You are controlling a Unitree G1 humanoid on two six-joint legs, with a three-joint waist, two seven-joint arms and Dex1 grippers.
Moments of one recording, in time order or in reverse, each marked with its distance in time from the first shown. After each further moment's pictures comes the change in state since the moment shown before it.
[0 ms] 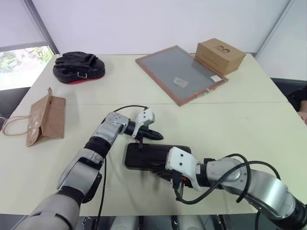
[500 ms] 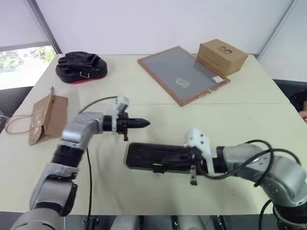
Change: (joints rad) left arm 0.174 0.135 0.151 -0.382 -0.277 0.322 0.143; right arm 0.051 -0.037 -0.243 0.065 0.182 -0.031 0.179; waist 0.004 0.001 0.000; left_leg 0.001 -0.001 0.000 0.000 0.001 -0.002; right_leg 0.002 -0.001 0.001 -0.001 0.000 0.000
